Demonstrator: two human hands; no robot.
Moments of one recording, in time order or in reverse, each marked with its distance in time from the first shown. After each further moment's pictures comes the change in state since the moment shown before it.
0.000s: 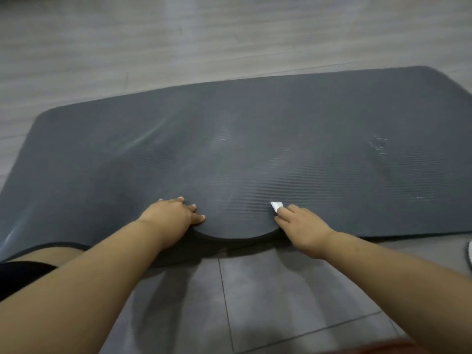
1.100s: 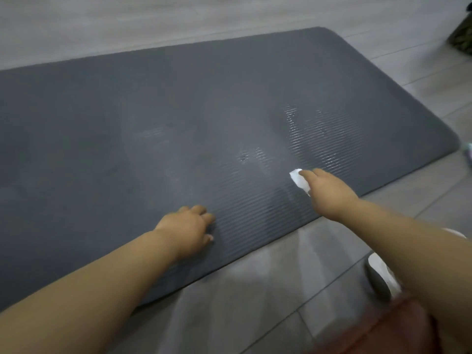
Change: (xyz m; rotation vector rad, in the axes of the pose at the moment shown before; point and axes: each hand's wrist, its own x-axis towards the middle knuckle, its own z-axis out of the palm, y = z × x) left_hand 0.166 0.185 -0.062 -0.212 0.107 0.285; right_hand -0.131 0.203 0.042 0.307 -0.160 0.810
